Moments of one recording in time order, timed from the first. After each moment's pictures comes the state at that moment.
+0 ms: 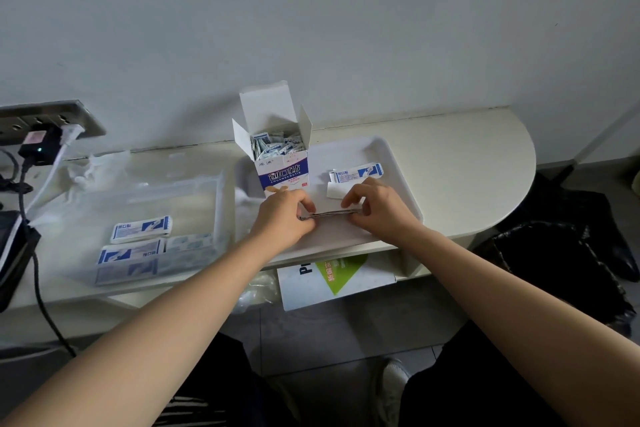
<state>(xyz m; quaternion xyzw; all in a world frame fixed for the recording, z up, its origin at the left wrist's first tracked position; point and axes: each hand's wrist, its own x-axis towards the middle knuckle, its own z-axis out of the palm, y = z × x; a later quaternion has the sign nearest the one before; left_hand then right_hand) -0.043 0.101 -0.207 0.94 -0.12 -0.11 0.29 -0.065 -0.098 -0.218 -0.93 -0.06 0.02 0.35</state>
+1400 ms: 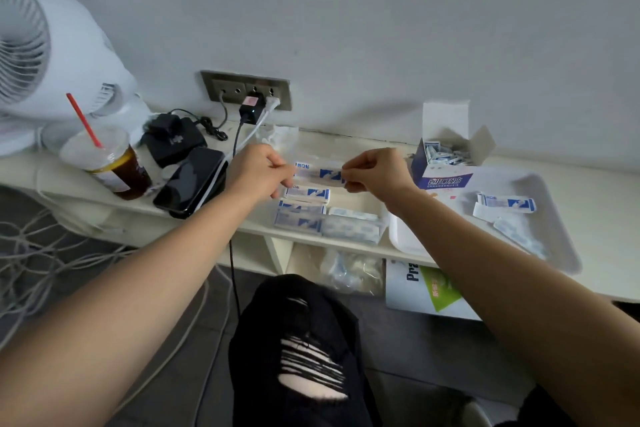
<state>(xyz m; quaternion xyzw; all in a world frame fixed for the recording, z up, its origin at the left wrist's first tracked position) -0.083 0.353 -0.122 0.90 0.15 0.03 0.40 -0.037 0.154 -0.138 -0.81 0.00 0.11 0.58</state>
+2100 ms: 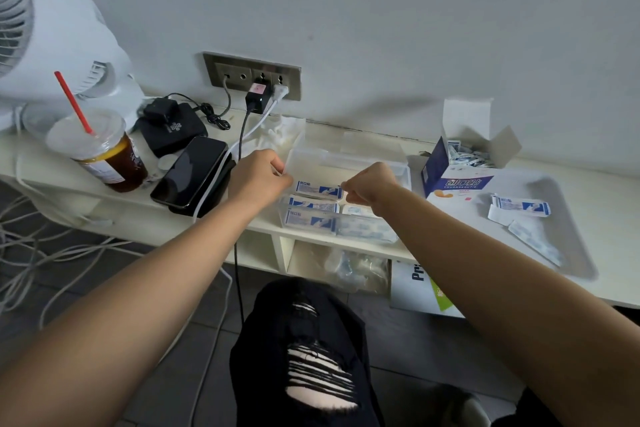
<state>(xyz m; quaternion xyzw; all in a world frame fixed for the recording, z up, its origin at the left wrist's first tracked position) -0.068 0.382 -0.163 0.93 0.15 0.02 0.33 -0.019 0.200 -0.169 -0.83 0.17 0.21 0.49</state>
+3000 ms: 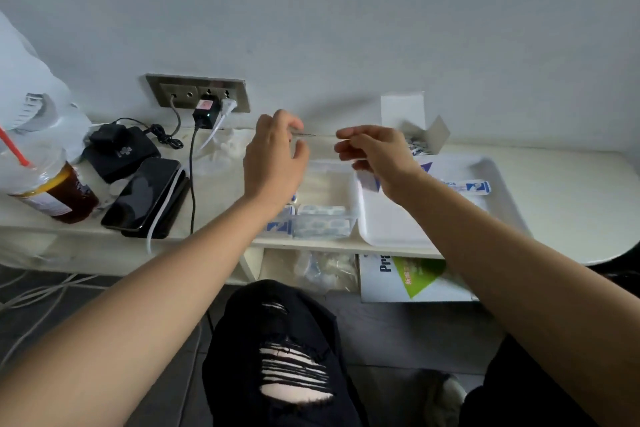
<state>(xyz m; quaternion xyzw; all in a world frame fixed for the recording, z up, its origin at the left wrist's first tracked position) -0.064 0.280 -0.116 0.92 0.00 0.22 0.33 -0.043 0.114 -0.107 -0.72 0.02 0.07 0.69</state>
